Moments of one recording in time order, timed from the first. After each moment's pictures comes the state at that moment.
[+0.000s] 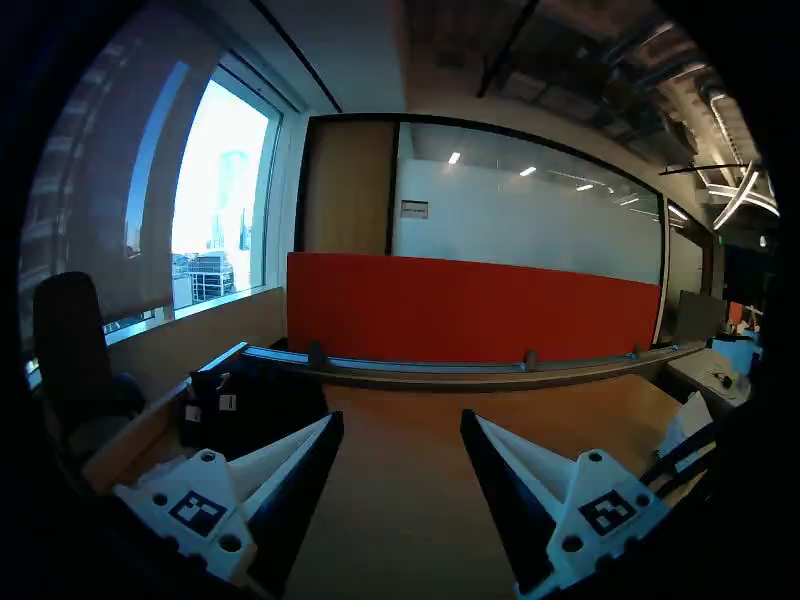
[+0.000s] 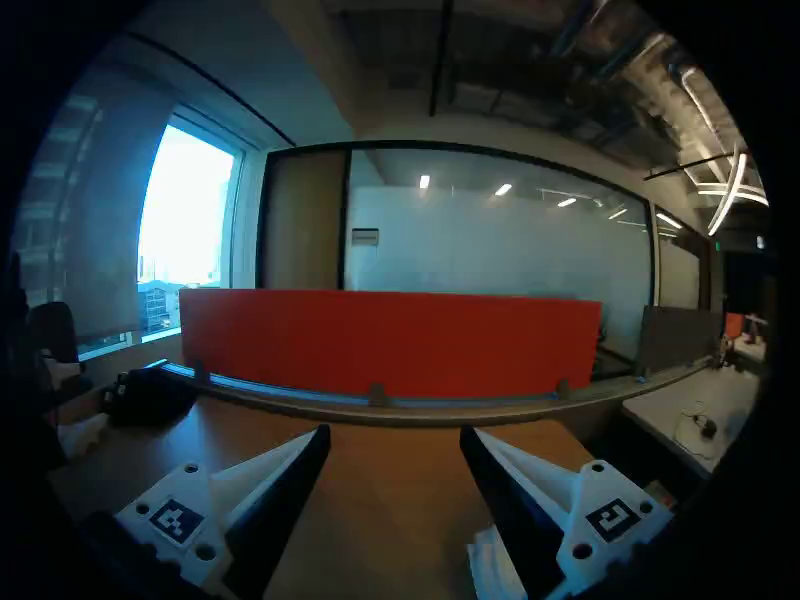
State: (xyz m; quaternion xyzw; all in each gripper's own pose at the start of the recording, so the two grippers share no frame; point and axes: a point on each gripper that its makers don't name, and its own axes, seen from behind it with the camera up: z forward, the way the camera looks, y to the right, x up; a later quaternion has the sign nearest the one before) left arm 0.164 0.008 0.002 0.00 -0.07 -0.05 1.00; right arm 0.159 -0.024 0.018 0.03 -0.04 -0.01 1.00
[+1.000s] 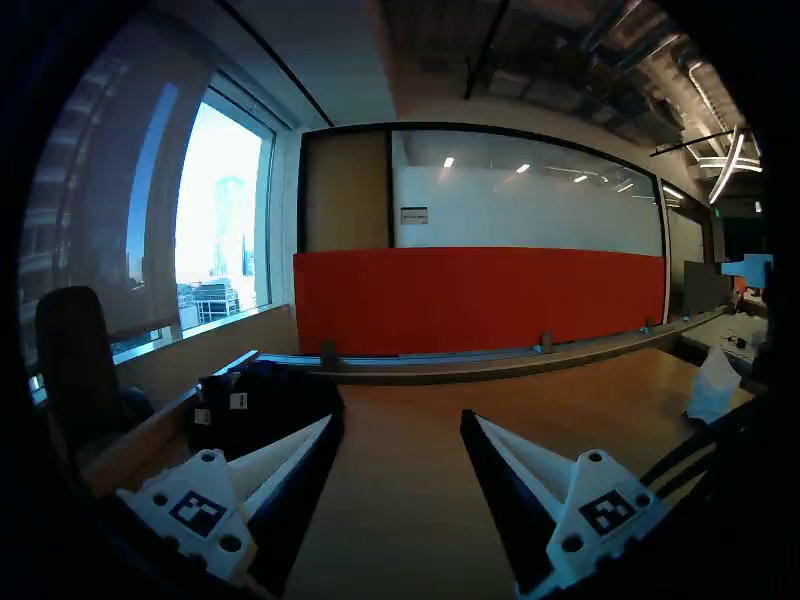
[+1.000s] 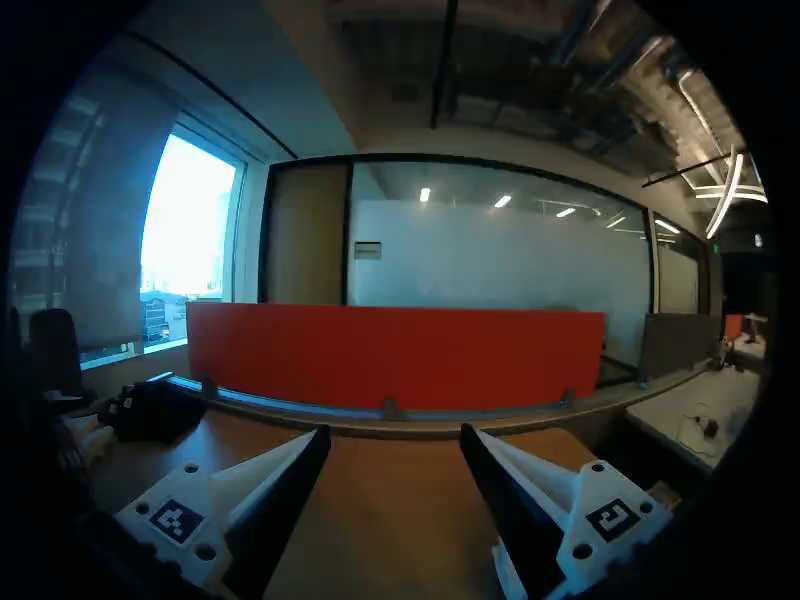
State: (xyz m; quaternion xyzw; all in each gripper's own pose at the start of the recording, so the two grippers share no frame) left arm 0.105 -0.011 0.002 0.01 -0.04 -0.01 1.00; right arm 0.171 -0.063 0.012 0.03 -0.02 -0.01 1.00
